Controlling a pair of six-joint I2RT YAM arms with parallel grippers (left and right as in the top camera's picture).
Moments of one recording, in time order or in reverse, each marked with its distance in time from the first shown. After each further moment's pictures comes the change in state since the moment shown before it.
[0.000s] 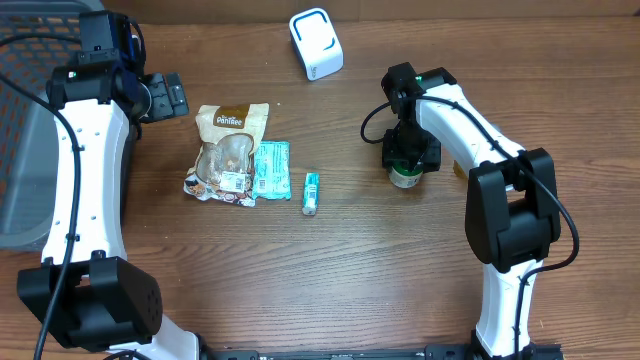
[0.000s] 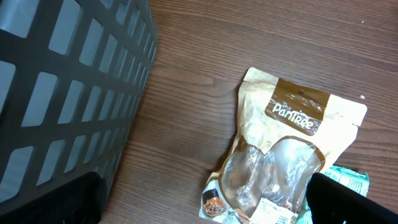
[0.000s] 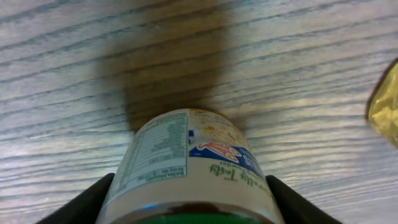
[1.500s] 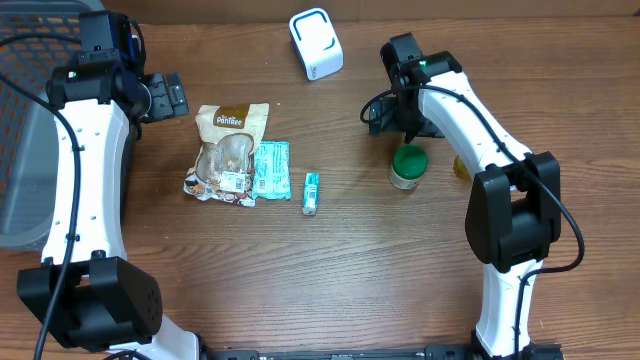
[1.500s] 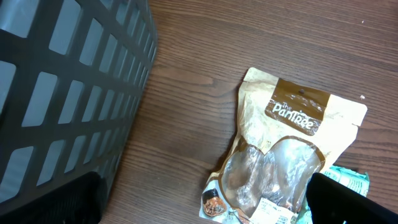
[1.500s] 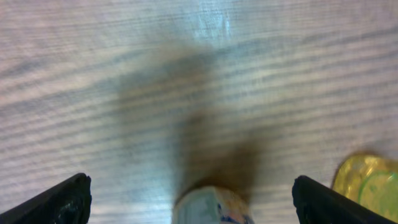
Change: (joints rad) left arm 0.000 0.000 0.000 0.000 0.000 0.000; right arm 0.000 0.000 0.131 0.149 0.067 -0.048
